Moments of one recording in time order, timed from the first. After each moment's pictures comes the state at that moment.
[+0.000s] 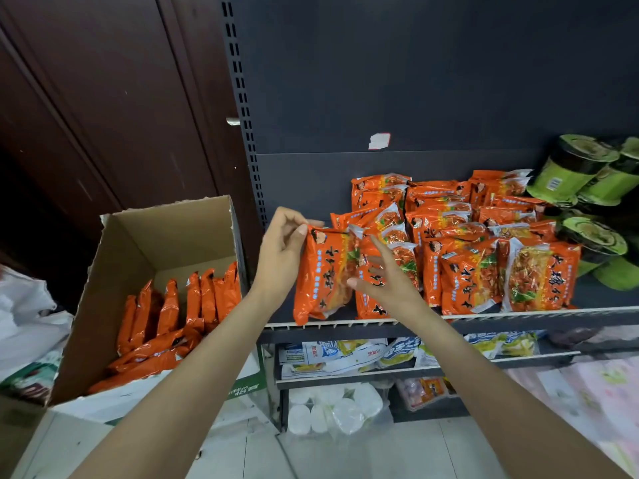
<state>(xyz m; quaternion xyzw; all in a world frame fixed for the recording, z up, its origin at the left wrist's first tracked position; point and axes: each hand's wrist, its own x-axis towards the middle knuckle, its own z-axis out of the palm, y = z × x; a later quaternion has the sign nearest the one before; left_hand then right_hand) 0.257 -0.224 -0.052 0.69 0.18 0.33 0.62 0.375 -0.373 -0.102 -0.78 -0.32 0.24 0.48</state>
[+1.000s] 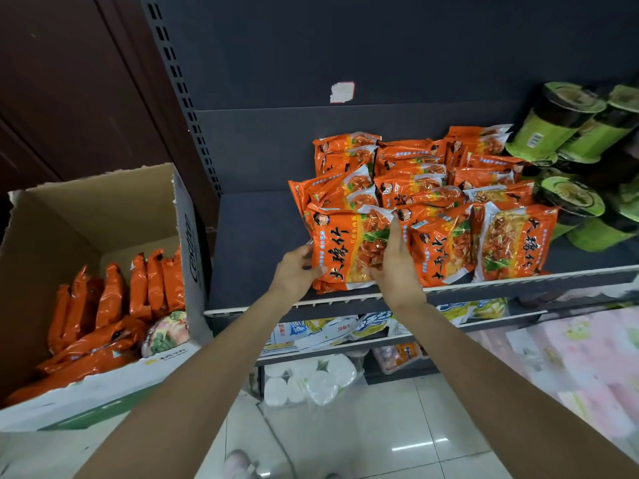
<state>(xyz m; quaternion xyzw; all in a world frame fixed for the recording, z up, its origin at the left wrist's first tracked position) 0.329 -0.258 -0.164 0.73 0.31 0.05 0.61 0.421 -0.408 -0.151 -0.91 -0.26 0.08 0.32</state>
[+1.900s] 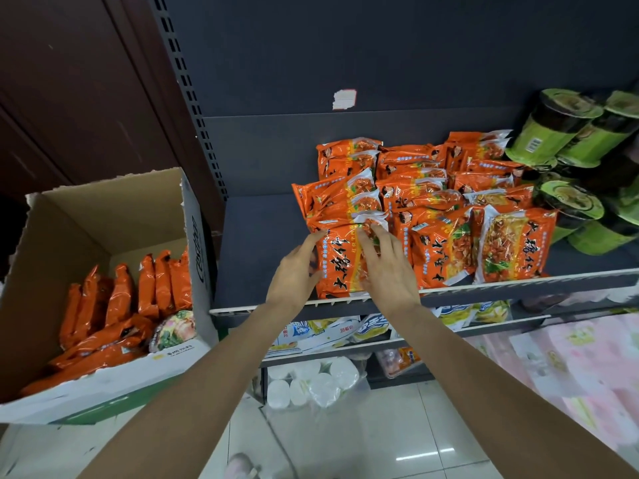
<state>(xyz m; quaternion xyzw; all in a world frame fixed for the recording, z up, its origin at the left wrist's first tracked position) 0.314 -0.266 -0.155 0.89 0.23 0.11 0.38 0.411 -0.404 -0.152 -0.92 -0.38 -0.03 0.08</state>
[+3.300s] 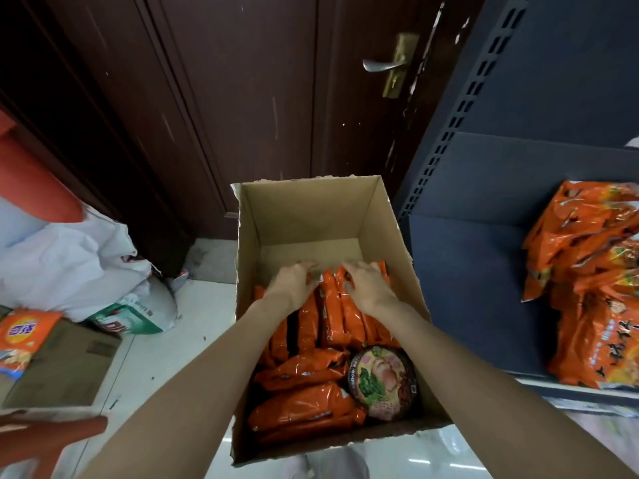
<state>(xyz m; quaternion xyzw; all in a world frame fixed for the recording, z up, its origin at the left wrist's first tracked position) 0.138 0.070 -0.209 0.86 0.37 -0.07 0.33 0.254 -0.041 -0.201 -0.85 -0.45 0.26 0.10</state>
